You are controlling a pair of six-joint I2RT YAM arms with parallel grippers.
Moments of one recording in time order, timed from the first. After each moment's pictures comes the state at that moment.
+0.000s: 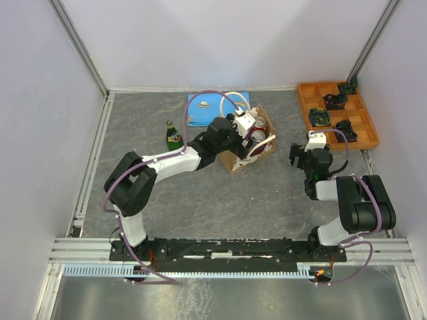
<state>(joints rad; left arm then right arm) -0.77 1.83 1.21 0.24 0.09 0.17 0.02 1.52 0.35 0.81 0.10 0.01</state>
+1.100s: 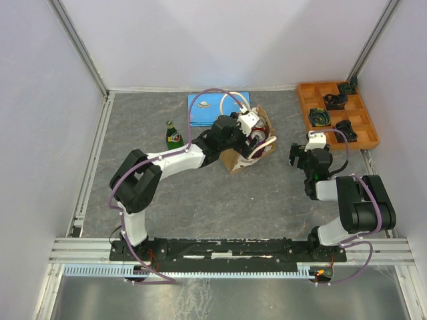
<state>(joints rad) -0.78 1.88 1.28 0.22 0.08 0.16 0.02 1.52 0.35 0.81 0.10 0.01</state>
